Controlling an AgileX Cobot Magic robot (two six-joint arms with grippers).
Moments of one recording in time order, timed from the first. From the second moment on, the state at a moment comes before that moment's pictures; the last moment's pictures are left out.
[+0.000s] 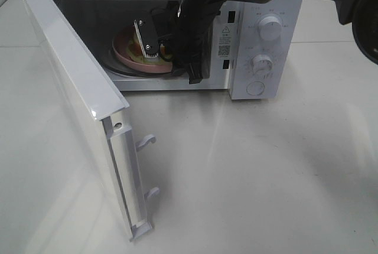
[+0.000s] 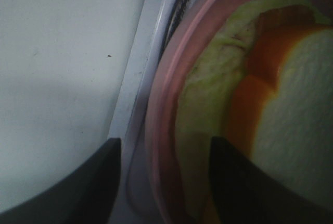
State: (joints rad) left arm -0.01 0.00 -0.50 -0.02 1.04 0.02; right arm 0.56 2.33 -1.97 -0.02 0.69 -1.31
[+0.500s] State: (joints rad) left arm -0.01 0.00 -0.50 -0.02 1.04 0.02; right arm 0.56 2.24 -1.84 -0.01 0.58 -1.13
